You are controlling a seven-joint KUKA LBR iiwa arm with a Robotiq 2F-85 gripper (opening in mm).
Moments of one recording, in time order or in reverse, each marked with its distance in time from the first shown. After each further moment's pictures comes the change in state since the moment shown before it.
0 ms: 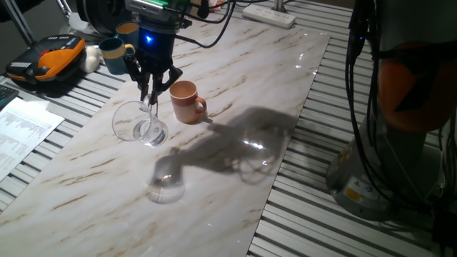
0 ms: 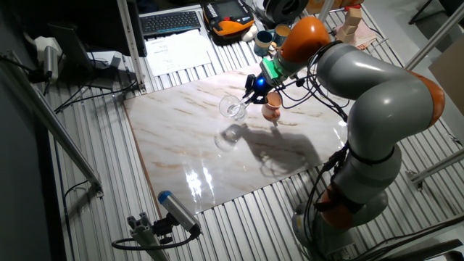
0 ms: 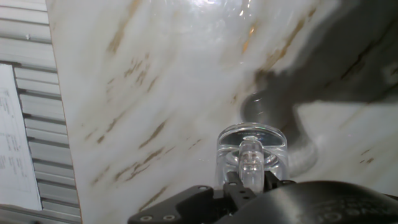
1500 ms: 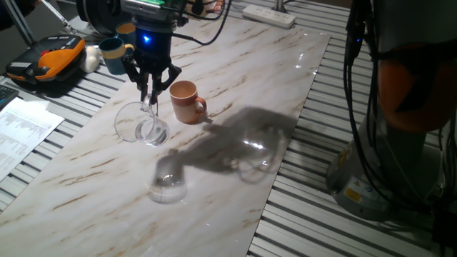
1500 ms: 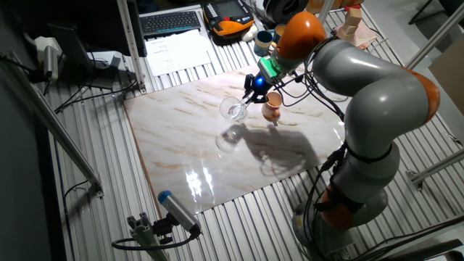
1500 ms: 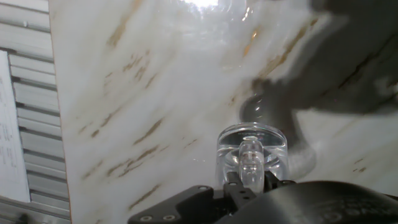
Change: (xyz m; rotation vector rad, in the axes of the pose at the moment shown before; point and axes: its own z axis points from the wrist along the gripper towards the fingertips) arm 0.000 0.000 0.000 0.019 0.001 -0.057
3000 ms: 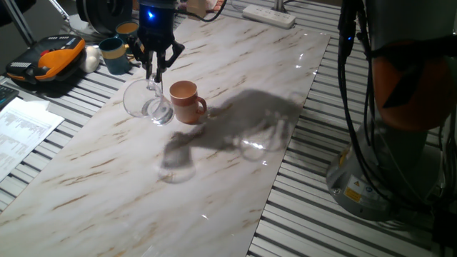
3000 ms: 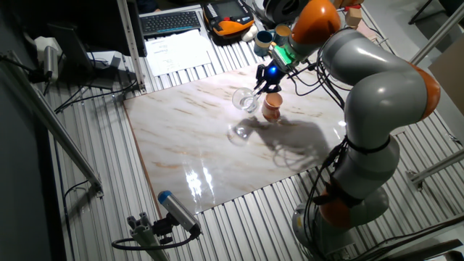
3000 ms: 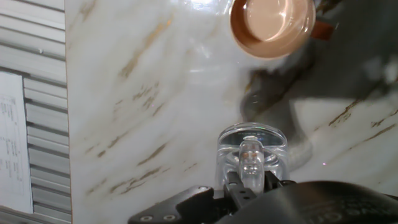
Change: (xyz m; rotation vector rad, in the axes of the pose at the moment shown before) arm -0.052 0.011 -0.038 0.044 0.011 -0.041
